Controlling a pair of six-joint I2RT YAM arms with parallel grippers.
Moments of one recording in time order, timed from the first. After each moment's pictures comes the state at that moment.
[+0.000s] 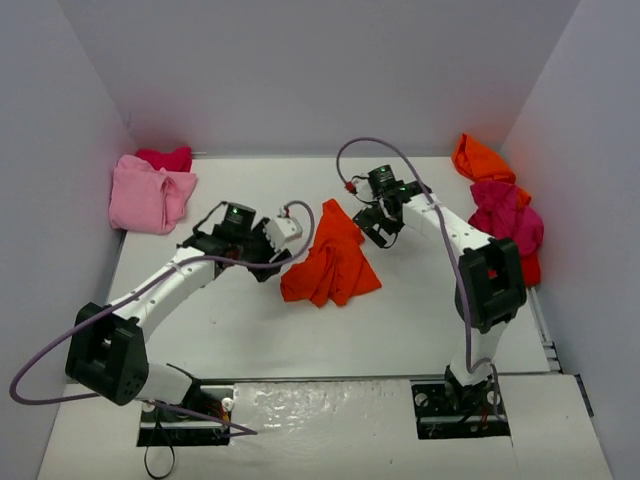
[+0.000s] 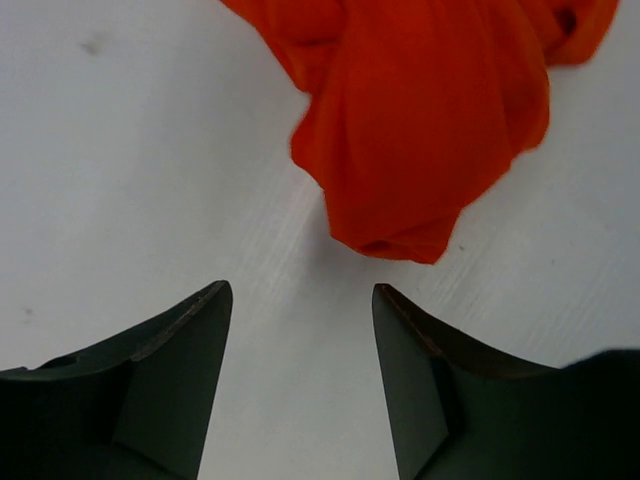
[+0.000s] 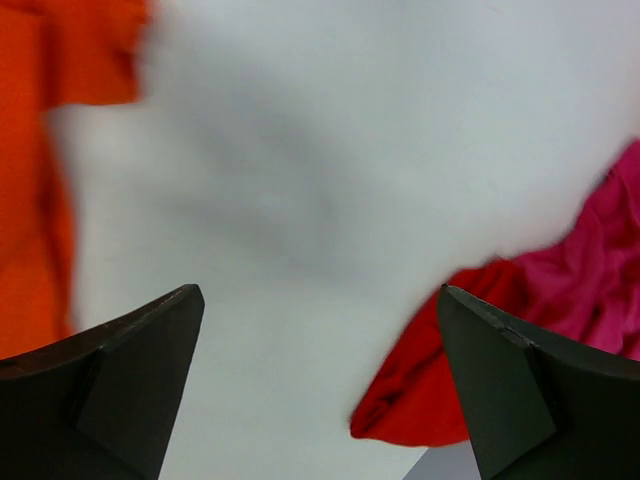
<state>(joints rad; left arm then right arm) -0.43 1.39 1.02 -0.50 0.33 0.52 0.41 1.83 1.45 -0.70 0.25 -0.42</state>
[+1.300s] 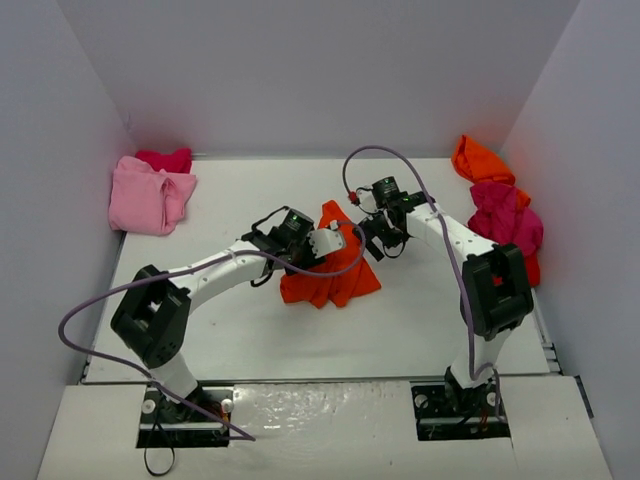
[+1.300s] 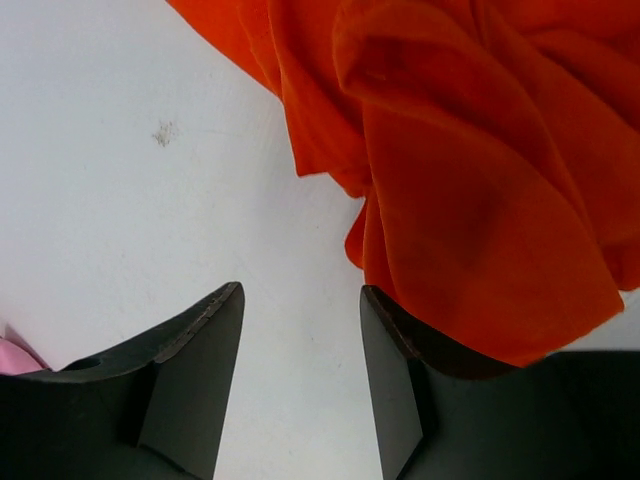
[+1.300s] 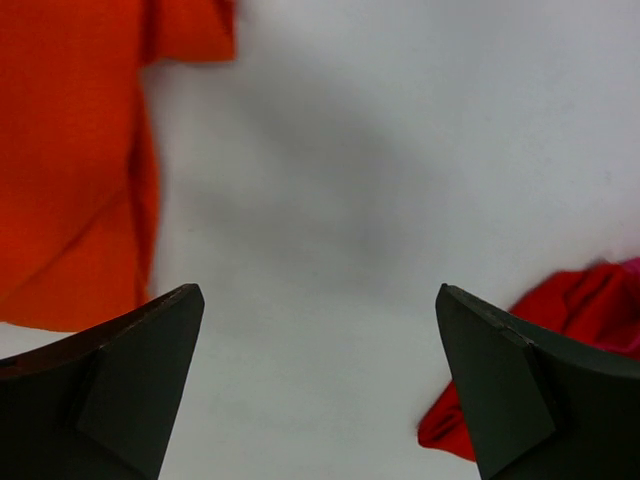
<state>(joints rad) -0.70 1.67 1.18 -0.41 -0.08 0.61 0.39 1.78 1.33 -0.68 0.12 -0.34</state>
